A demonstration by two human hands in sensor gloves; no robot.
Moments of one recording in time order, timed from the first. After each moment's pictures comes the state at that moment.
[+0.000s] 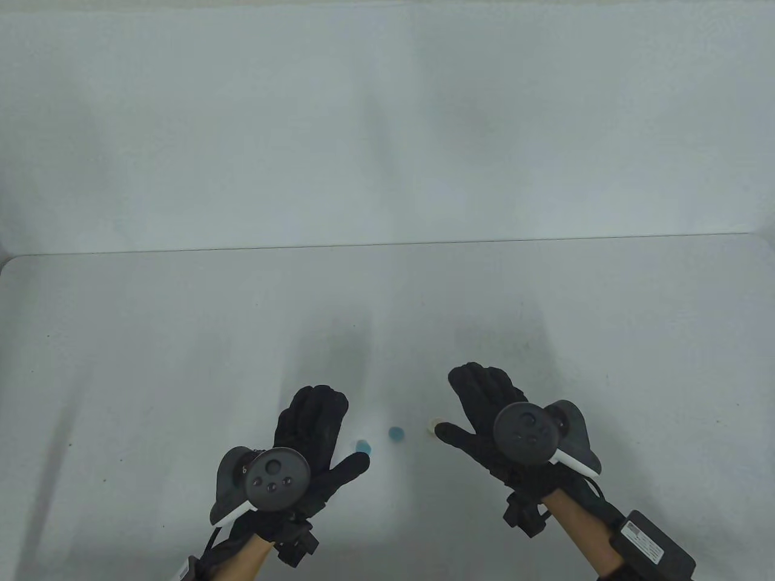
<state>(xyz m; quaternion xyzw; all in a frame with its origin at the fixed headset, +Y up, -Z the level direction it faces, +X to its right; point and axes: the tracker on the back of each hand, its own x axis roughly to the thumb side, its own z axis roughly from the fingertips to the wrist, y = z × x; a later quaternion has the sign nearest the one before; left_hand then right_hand) -0.173 -0.656 -0.292 0.07 -0.27 0.21 0.94 0.145 -0.642 -0.314 0.23 -0.03 0.95 0.22</state>
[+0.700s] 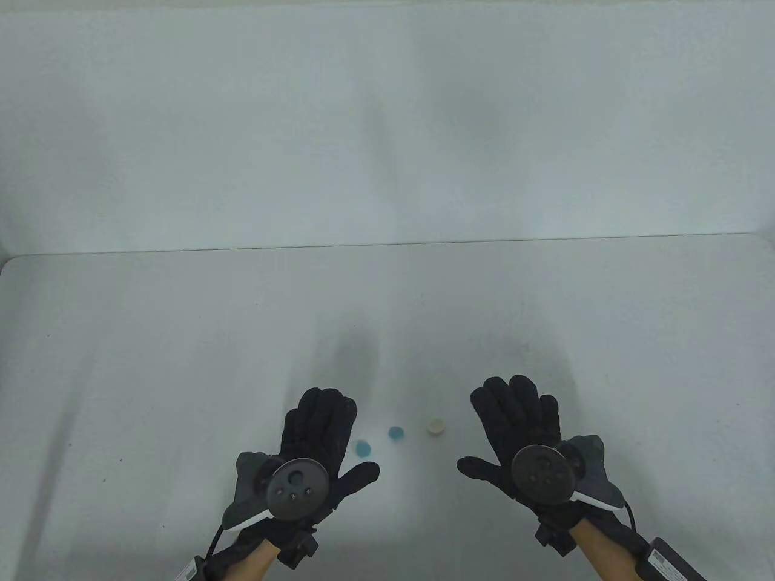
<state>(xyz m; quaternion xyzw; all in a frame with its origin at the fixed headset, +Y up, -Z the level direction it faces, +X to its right) -0.161 -0.658 -0.288 0.07 -0.28 0.14 0.95 0.167 -0.669 -0.294 0.24 -0.06 0.96 0.13</state>
